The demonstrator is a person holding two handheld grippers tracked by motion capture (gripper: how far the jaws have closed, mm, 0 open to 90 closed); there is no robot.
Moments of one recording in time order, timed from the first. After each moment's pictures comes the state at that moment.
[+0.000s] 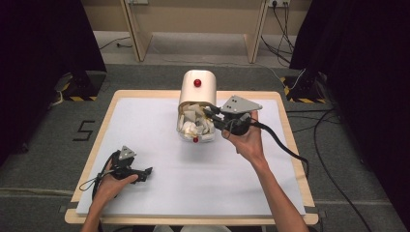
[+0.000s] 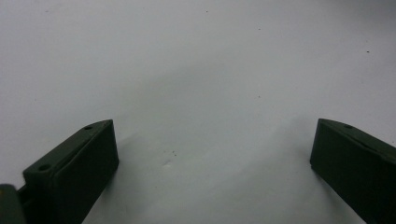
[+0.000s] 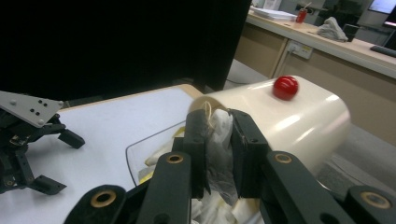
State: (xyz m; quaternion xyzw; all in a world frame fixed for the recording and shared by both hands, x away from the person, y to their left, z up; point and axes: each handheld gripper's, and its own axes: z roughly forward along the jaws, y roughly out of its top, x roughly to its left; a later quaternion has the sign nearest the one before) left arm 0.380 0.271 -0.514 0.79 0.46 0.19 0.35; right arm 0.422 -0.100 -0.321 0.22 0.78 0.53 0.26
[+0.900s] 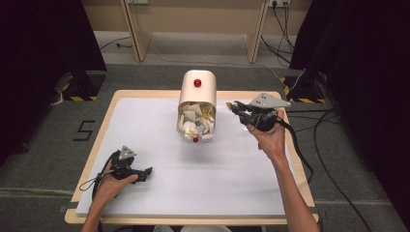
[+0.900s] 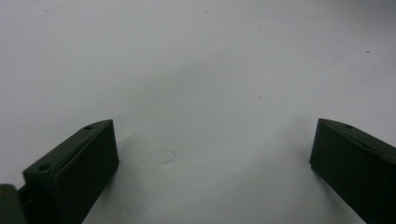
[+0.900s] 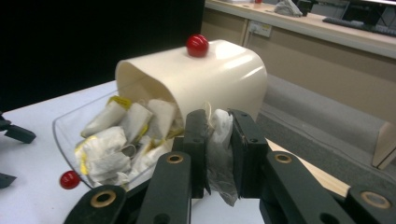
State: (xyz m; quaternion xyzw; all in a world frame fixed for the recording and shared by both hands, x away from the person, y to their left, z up) left arm 0.380 0.271 -0.514 0.79 0.46 0.19 0.35; right arm 0.440 -0.165 -0.331 0.30 0.76 0.51 0.27
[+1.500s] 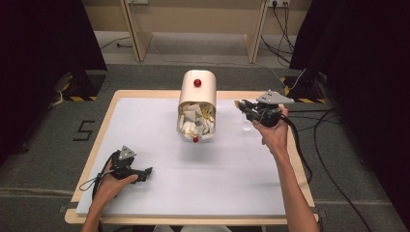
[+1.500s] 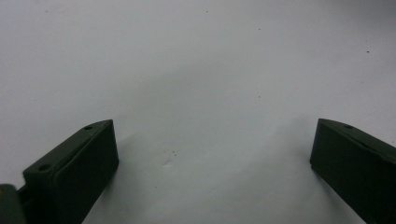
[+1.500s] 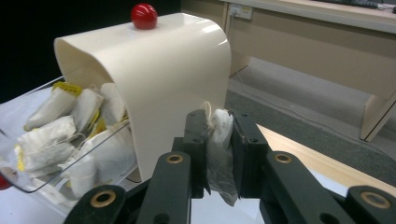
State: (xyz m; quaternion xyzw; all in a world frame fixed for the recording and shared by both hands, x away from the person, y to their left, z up) left arm 0.380 0.271 -0.514 0.79 0.46 0.19 0.35; right arm 0.469 -0.186 -0.351 0.35 0.75 0.50 0.27
